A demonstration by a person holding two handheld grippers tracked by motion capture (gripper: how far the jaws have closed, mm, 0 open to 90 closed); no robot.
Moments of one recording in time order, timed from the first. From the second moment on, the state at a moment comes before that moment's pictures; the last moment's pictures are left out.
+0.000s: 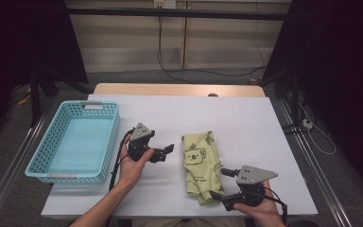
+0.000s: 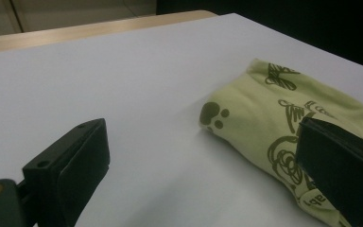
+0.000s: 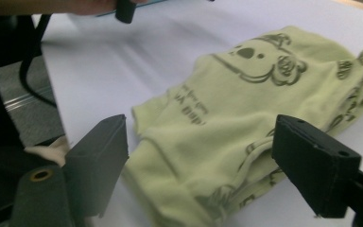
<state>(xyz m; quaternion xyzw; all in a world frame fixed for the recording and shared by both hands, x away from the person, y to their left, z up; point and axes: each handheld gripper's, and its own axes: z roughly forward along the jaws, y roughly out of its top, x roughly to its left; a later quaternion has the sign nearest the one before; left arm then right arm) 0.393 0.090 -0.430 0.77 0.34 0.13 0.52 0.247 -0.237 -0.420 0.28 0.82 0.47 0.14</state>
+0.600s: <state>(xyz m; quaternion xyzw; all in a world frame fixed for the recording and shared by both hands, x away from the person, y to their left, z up) 0.393 0.084 -0.431 0.77 0.33 0.14 0.53 0.237 -0.234 -0.434 0.23 0.87 0.43 0.10</state>
